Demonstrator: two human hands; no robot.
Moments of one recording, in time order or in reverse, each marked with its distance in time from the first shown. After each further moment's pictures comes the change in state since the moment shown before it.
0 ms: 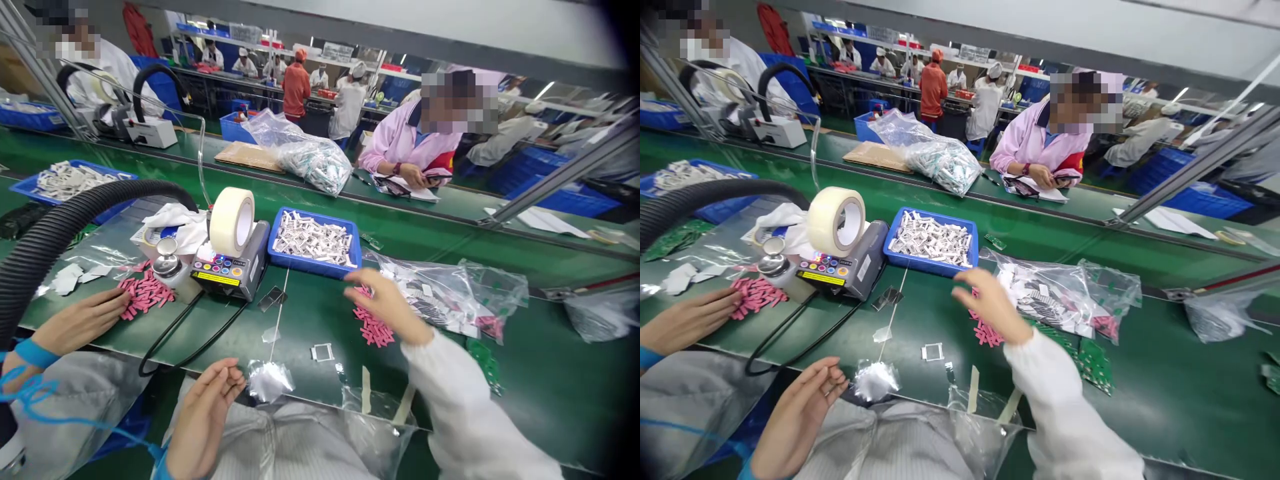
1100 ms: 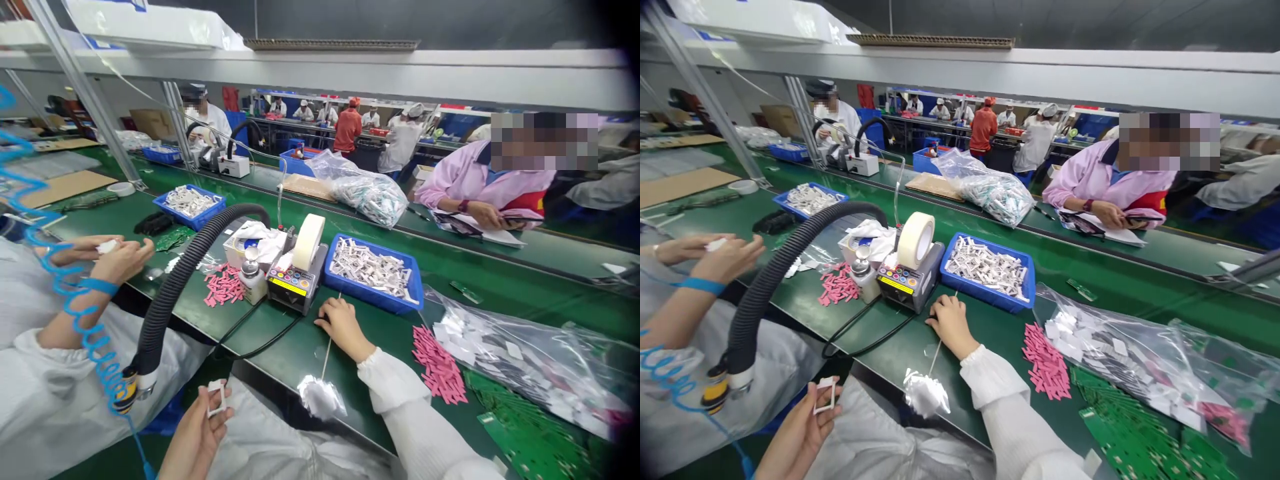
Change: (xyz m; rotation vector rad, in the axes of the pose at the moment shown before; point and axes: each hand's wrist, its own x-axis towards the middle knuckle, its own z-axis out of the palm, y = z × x) left_hand -0.012 0.012 -0.090 -0.134 0.317 0.084; right_hand 0.047 -0.134 0.101 0.178 -0.043 -0.234
